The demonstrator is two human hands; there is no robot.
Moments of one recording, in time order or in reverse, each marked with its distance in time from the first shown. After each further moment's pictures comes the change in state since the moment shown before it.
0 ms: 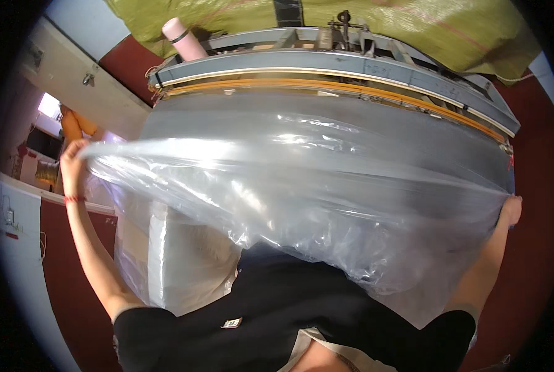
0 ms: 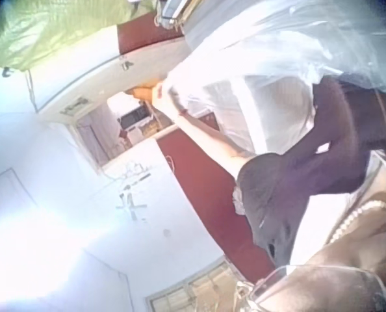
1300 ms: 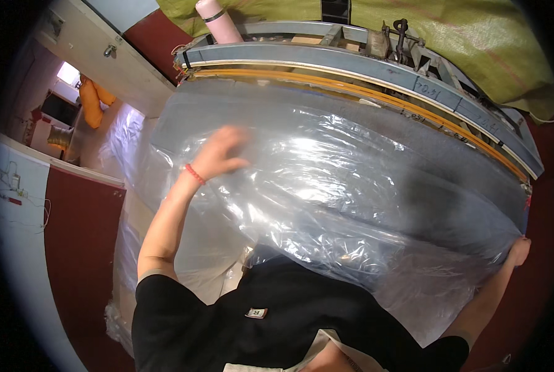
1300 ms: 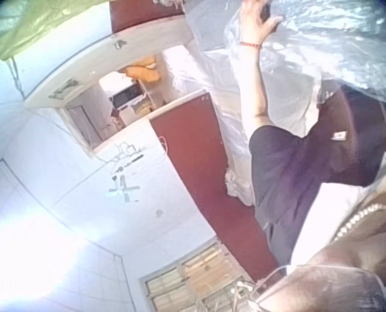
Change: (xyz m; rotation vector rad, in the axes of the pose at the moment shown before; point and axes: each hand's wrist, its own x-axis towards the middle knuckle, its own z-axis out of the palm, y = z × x) left_hand -0.049 0.049 0.264 -0.018 -0.389 0.766; right_hand 0.013 0.008 0.012 -0.070 0.008 -0.024
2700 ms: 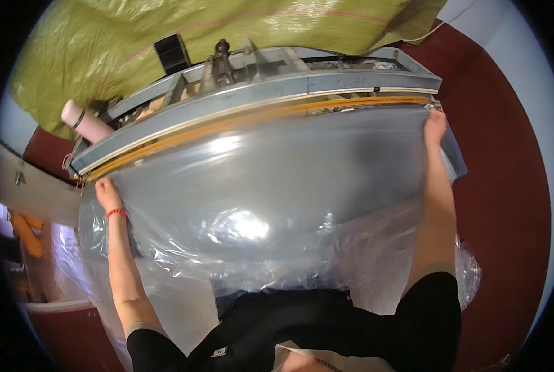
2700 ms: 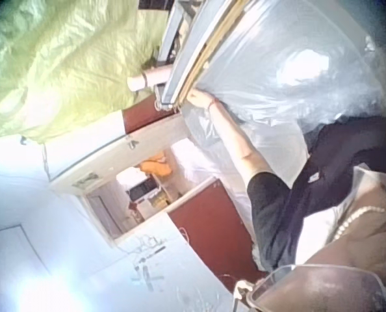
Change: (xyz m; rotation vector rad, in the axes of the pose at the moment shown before) left_hand 0.042 -0.188 0.042 -0.245 0.794 -0.738; right_hand -0.001 -0.120 0.035 0.920 0.371 -0.300
